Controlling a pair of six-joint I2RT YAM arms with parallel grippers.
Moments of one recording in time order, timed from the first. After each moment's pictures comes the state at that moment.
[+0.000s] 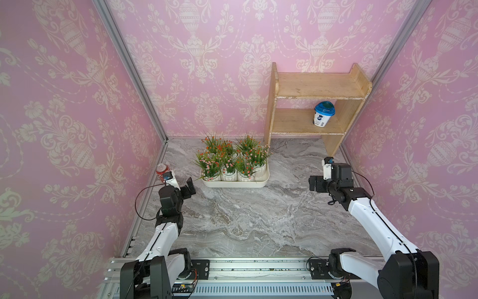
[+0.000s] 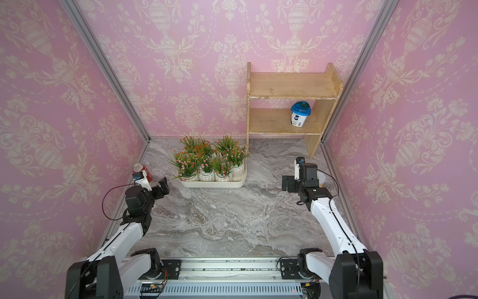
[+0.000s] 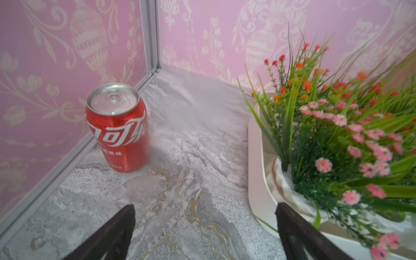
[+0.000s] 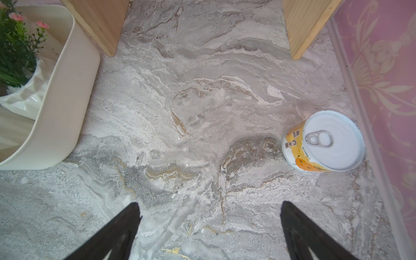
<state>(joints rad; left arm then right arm) 0.18 1.07 0.28 0.44 0.04 -0.20 0.02 1.12 0.77 -0.39 0.06 0.04</state>
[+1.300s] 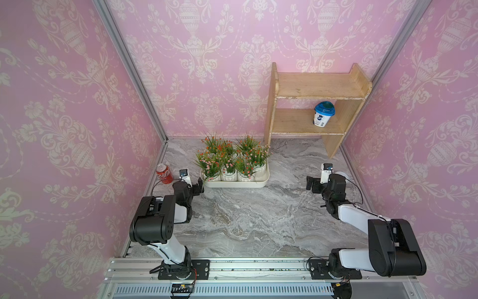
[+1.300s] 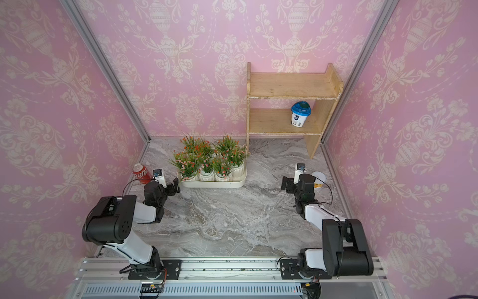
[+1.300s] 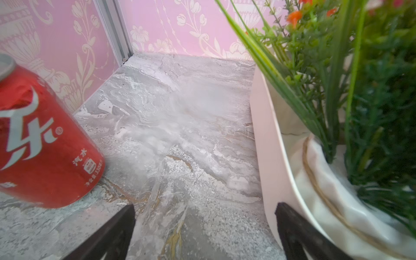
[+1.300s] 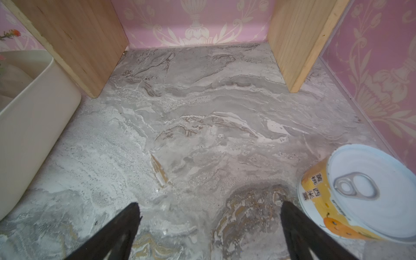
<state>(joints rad) 0.08 1.65 0.35 0.95 -0.04 -0.07 -0.03 1.36 0.46 0.45 0.02 0.06</state>
